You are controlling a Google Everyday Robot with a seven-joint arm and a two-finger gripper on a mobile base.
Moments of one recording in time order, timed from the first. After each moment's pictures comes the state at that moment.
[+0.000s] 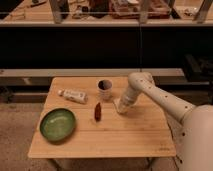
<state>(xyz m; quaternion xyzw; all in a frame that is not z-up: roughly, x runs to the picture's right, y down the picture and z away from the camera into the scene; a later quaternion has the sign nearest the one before) 0.119 0.127 0.897 -0.36 -0.16 0.02 0.92</state>
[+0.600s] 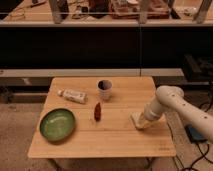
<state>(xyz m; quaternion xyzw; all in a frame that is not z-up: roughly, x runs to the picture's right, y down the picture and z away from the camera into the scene) 0.225 0.203 0.813 -0.36 -0.17 0.07 0.92</state>
